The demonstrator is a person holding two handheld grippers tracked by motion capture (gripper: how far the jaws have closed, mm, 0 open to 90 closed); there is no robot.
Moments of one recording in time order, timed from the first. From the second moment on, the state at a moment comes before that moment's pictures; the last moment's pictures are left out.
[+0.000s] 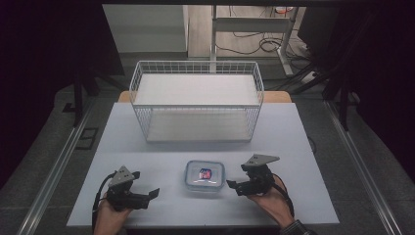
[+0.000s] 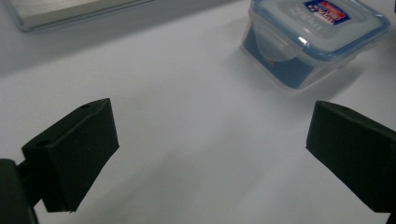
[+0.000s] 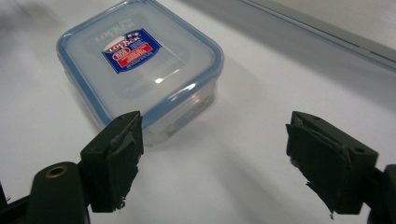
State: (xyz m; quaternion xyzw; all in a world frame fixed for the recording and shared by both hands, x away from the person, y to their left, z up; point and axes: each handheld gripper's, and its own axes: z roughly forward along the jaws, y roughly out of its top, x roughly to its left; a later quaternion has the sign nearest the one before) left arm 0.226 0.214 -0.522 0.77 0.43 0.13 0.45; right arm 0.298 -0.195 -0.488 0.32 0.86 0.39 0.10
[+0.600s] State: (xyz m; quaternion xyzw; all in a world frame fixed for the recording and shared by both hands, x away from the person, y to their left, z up) left arm 0.288 0.140 -0.511 0.81 0.36 0.08 0.46; right arm 0.310 -0.161 -0.490 0.32 0.85 0.42 0.08
